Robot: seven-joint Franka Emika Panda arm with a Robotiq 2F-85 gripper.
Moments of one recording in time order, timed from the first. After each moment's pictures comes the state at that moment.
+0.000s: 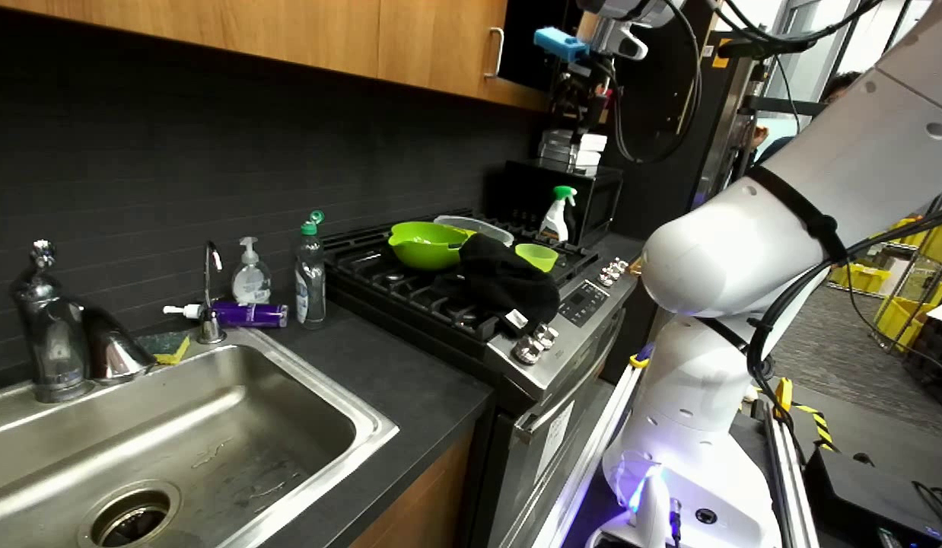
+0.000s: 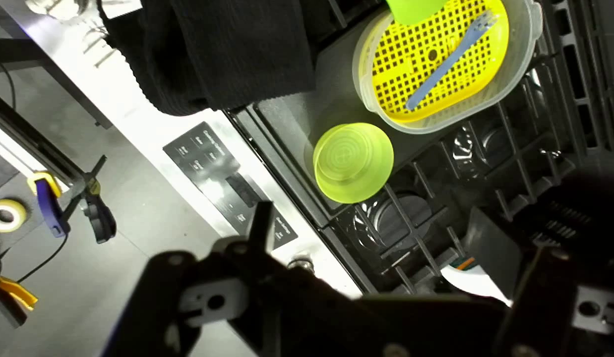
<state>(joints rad) -0.53 -0.50 -0.20 -2.24 -0.09 2.06 1.52</state>
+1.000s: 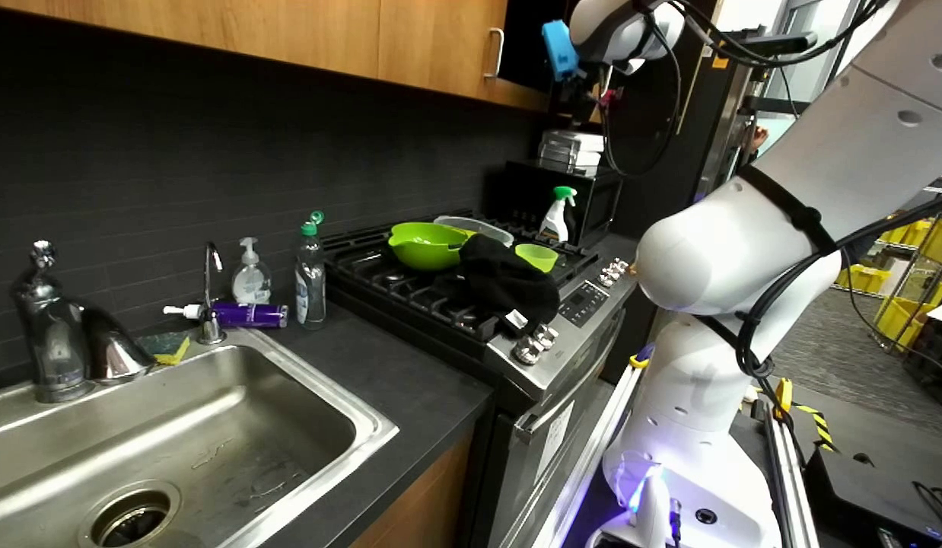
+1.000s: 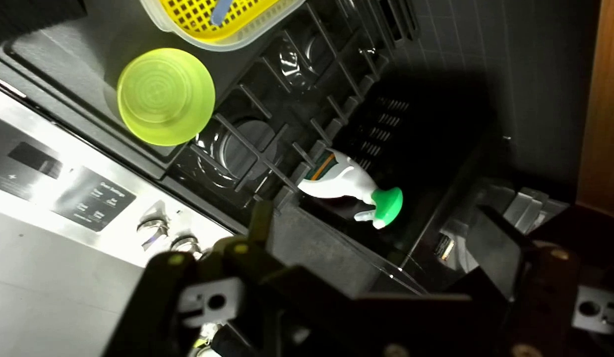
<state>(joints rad) -0.64 -0.44 -0.17 -2.30 -0.27 2.60 1.73</state>
